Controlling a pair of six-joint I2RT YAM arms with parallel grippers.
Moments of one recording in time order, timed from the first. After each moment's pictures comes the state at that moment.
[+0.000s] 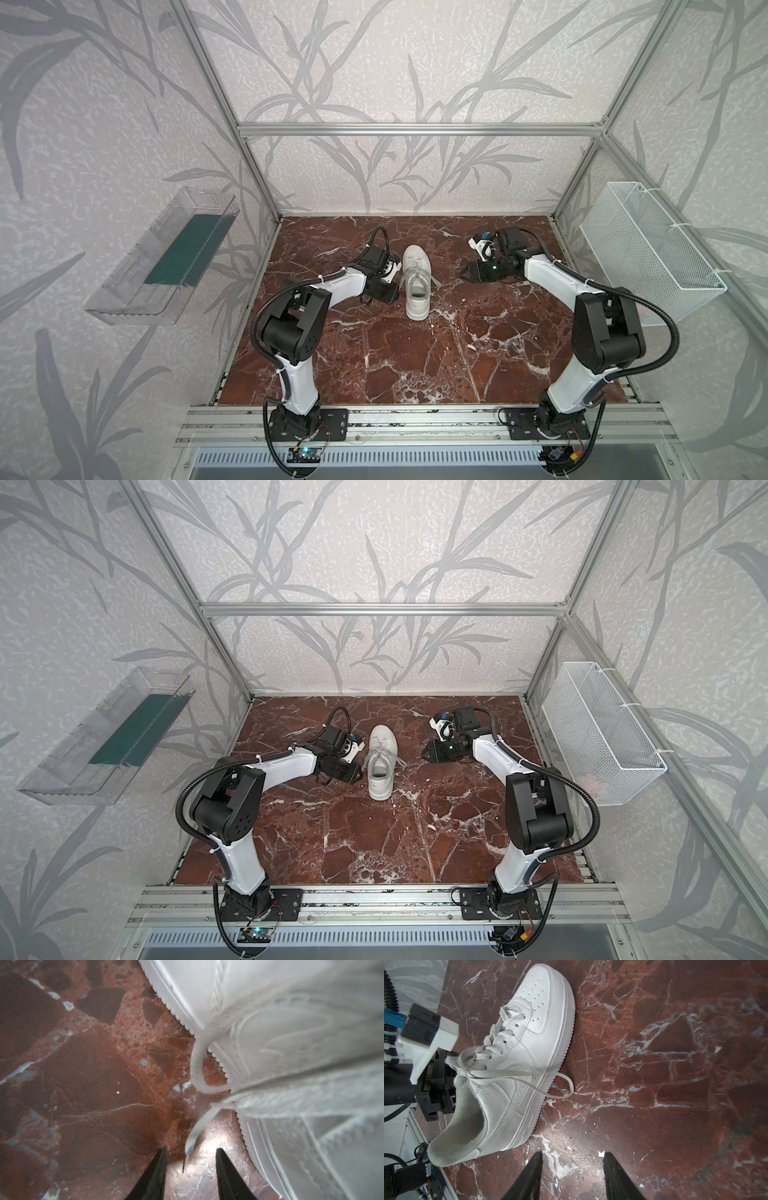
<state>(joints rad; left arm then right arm) -0.43 1.86 1.13 -0.38 0.21 -0.03 0.19 1.72 1.21 -0.53 -0.53 0.08</state>
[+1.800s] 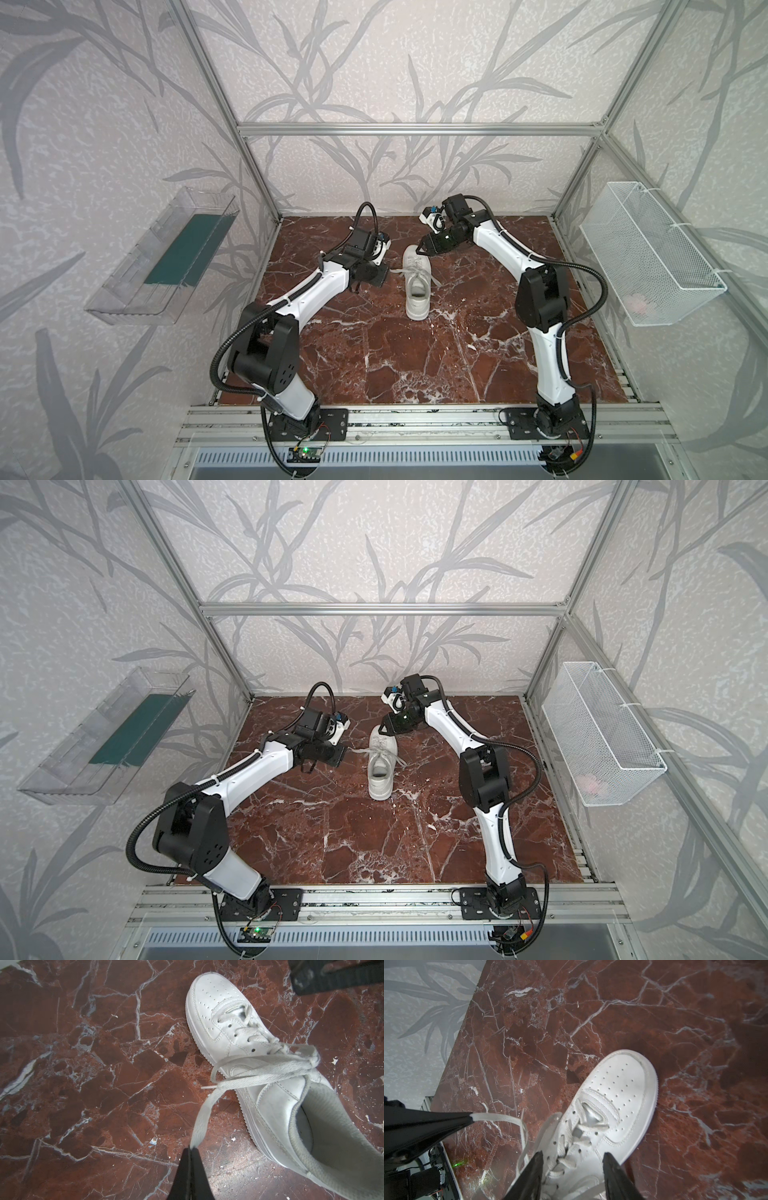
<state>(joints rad) -0.38 1.62 1.20 -0.55 0.11 0.03 0.44 2.27 2.12 -0.88 -0.53 0.05</state>
